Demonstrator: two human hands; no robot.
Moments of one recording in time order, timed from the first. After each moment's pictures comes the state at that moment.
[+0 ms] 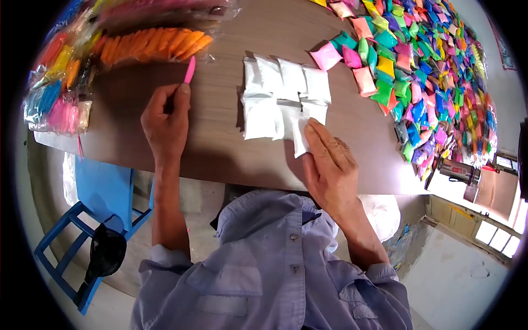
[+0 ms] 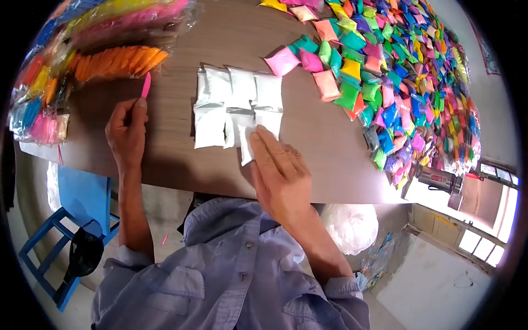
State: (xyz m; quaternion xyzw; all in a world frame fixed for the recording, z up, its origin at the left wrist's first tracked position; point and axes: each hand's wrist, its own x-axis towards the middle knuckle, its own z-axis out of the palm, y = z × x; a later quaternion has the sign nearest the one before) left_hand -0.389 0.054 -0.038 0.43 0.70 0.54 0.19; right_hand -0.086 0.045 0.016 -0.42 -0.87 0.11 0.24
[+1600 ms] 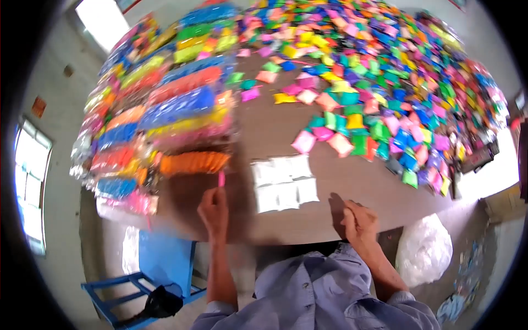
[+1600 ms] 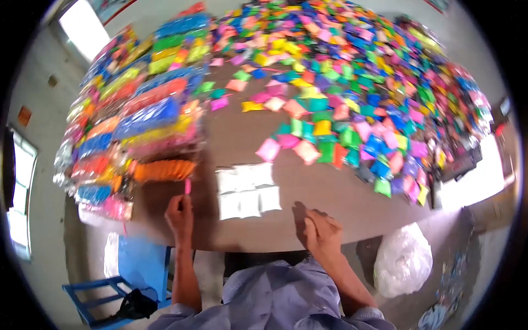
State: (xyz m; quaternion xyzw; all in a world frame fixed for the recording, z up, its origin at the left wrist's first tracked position) left_hand -0.388 0.051 -0.046 0.48 0.74 0.47 0.09; right_hand 0.000 0.006 -0.015 -0.57 -0.68 0.21 0.41
